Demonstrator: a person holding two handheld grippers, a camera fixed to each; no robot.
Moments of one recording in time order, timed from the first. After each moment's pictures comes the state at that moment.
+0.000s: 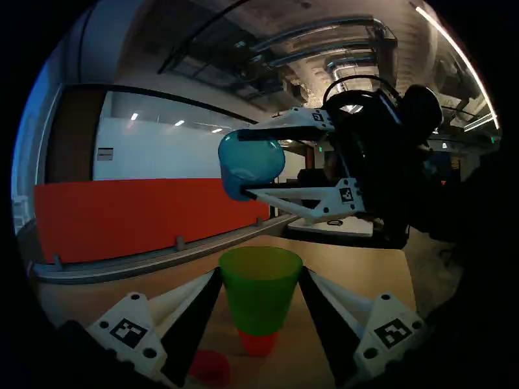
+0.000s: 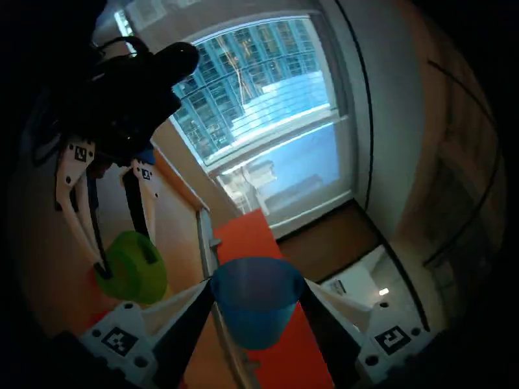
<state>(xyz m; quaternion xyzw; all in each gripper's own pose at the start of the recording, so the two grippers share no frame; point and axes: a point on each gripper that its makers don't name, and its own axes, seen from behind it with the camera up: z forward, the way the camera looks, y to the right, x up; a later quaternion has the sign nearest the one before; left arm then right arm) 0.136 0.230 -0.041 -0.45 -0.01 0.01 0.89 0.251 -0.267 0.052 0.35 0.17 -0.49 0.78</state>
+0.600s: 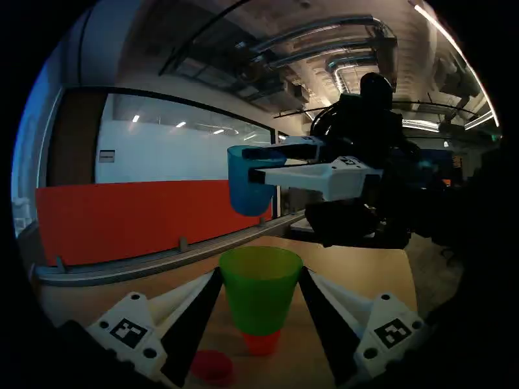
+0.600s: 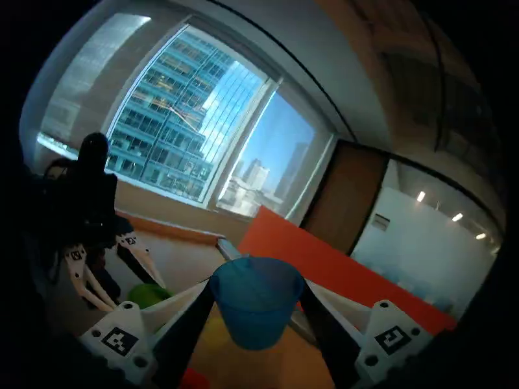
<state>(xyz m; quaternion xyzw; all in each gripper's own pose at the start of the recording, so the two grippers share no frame) 0.141 0.225 -0.042 -0.44 -0.01 0.01 0.90 0.240 -0.272 0.023 0.41 0.05 -0.21 0.89</state>
